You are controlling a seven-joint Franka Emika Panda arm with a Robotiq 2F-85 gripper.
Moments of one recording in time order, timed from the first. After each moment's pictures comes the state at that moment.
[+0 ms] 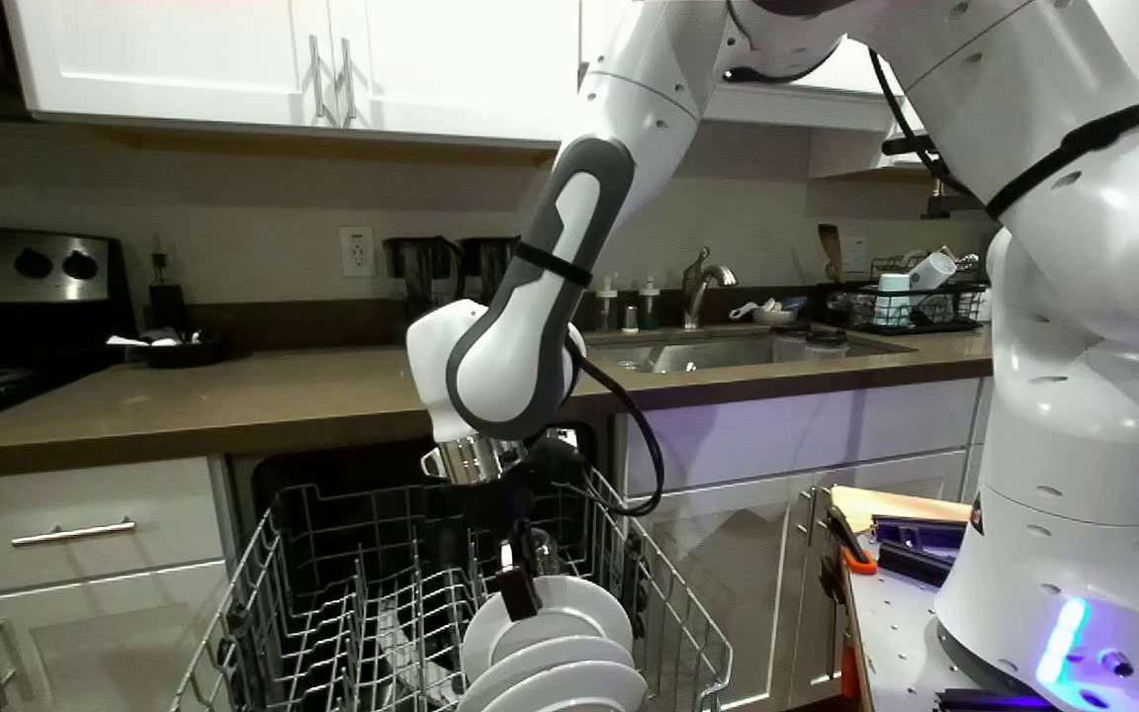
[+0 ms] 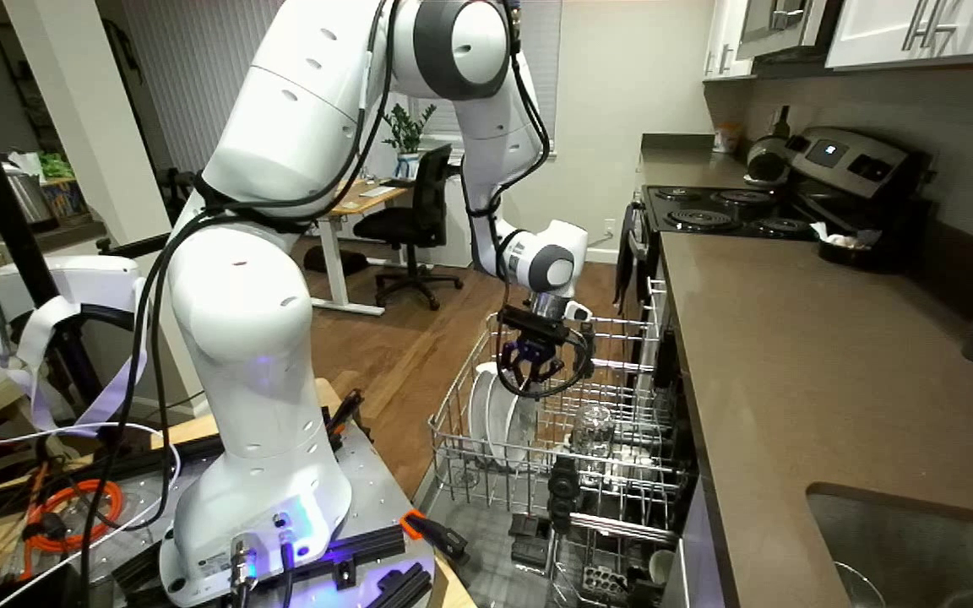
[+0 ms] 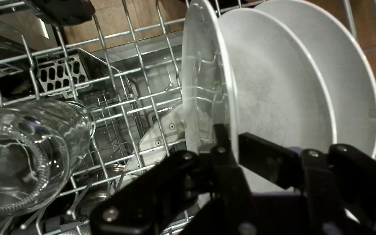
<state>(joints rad) 0.01 0.57 0.12 -2.17 -0.07 2.44 -0.23</state>
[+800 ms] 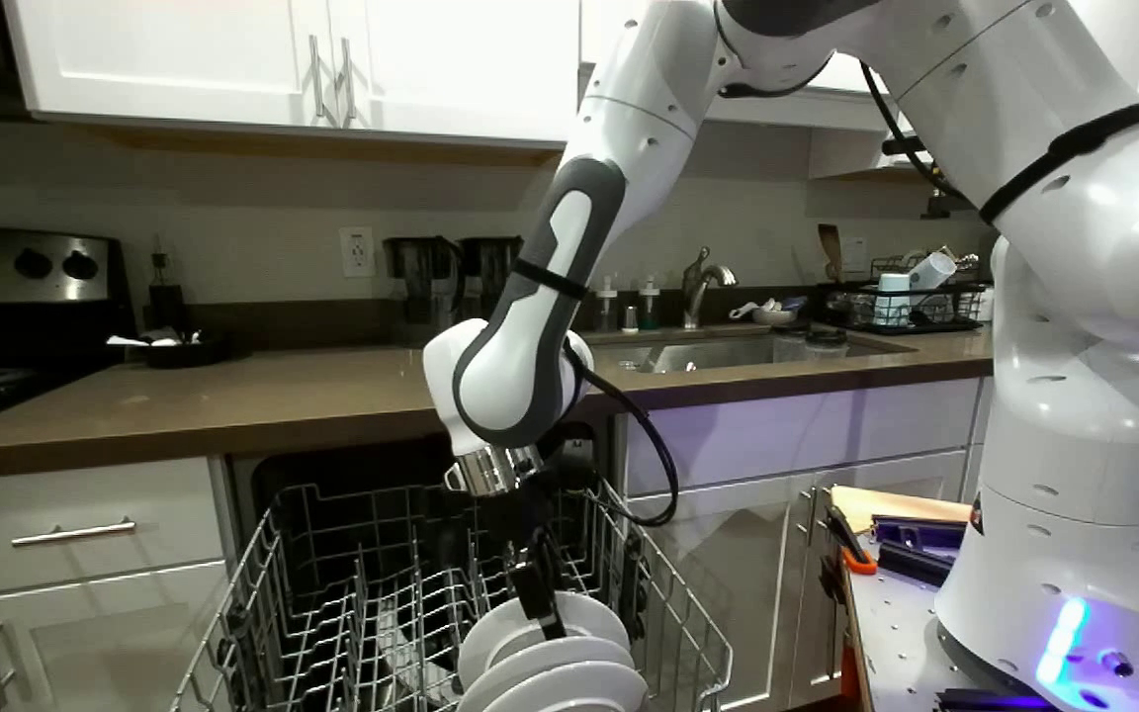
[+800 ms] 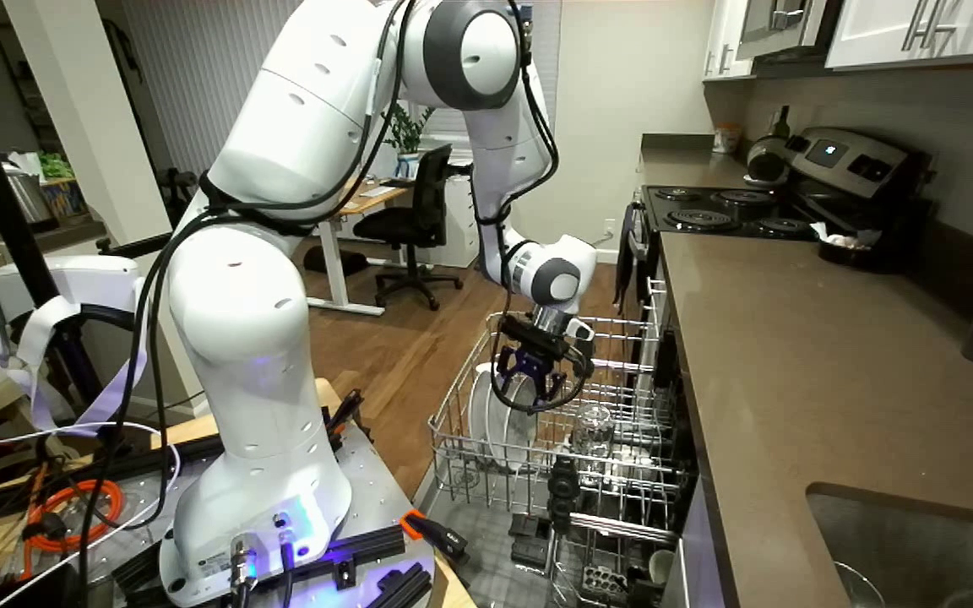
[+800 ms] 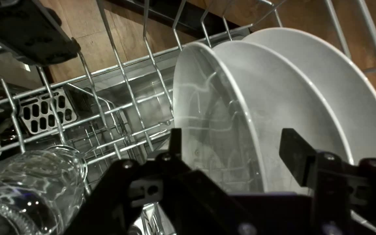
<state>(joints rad) -0.02 0.61 0.12 -2.17 -0.01 2.39 -0.25</state>
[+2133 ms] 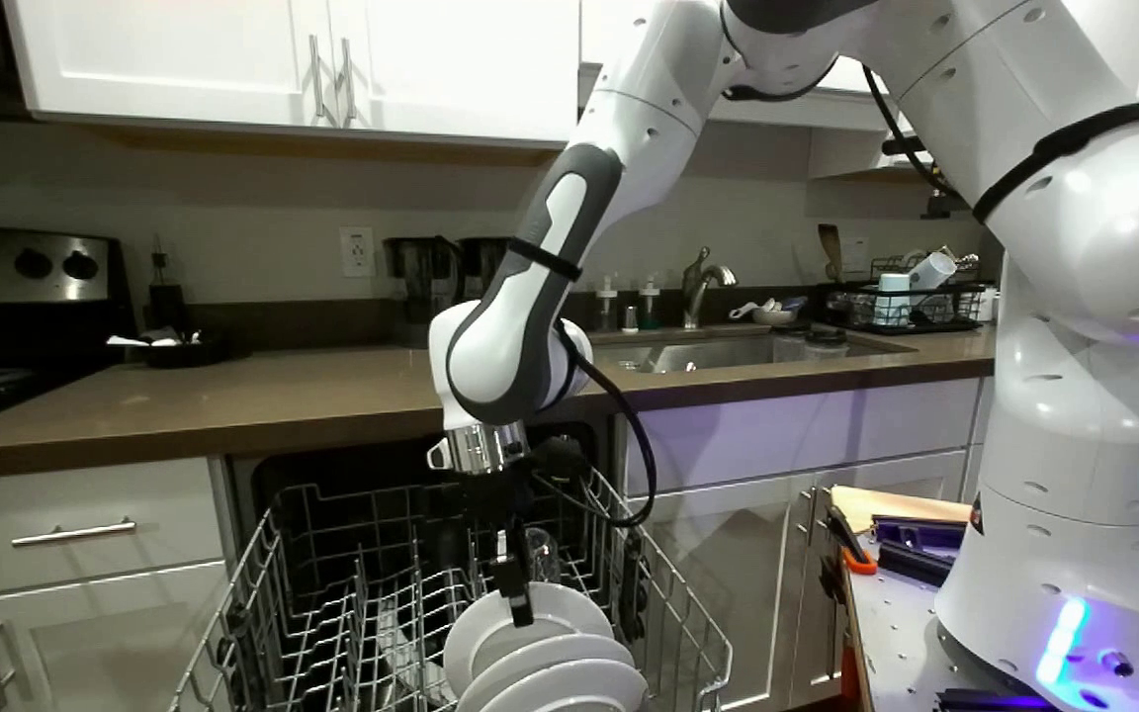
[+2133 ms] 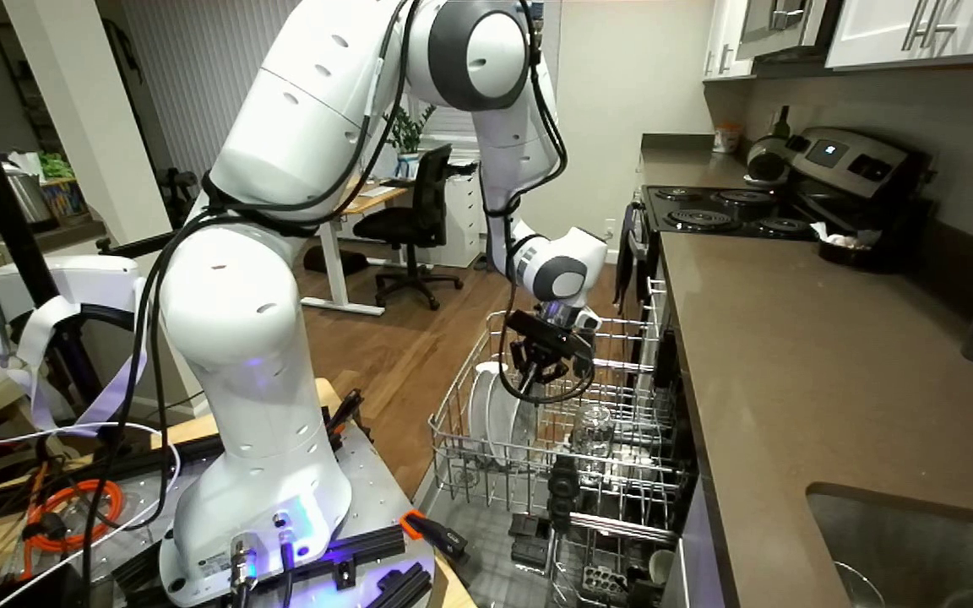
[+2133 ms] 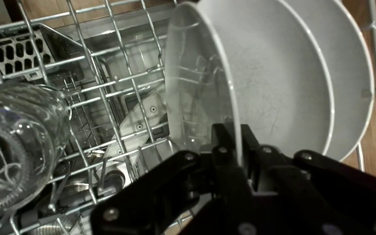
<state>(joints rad) -0.13 0.60 0.22 -2.16 0.05 2.48 -0.40</state>
